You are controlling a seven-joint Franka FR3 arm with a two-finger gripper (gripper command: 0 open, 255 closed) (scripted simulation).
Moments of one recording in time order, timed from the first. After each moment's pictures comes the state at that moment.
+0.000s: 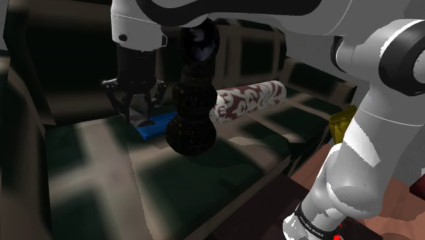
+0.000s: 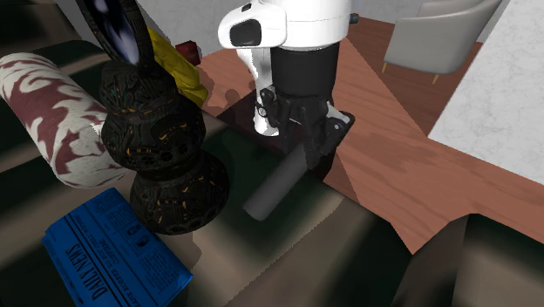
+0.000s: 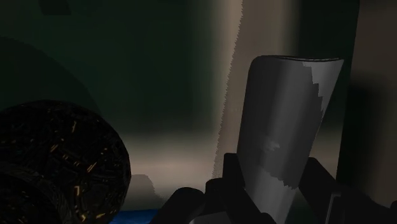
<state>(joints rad) 0.18 0.07 0.50 -1.63 0.02 1.75 0.86</state>
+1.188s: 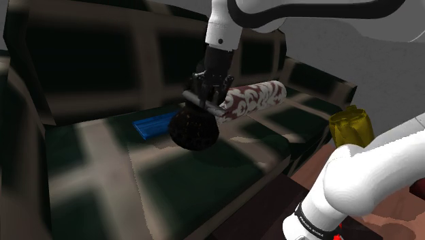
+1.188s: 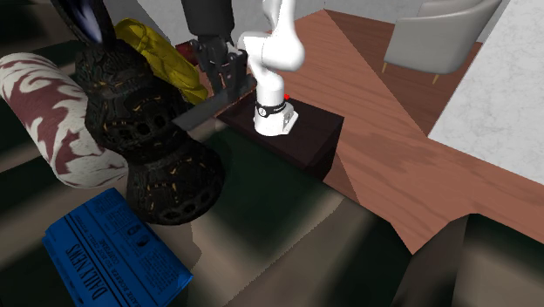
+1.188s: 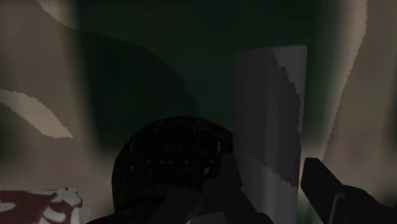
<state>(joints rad) 0.05 -0.42 0.25 -2.09 0.18 1.72 0.45</state>
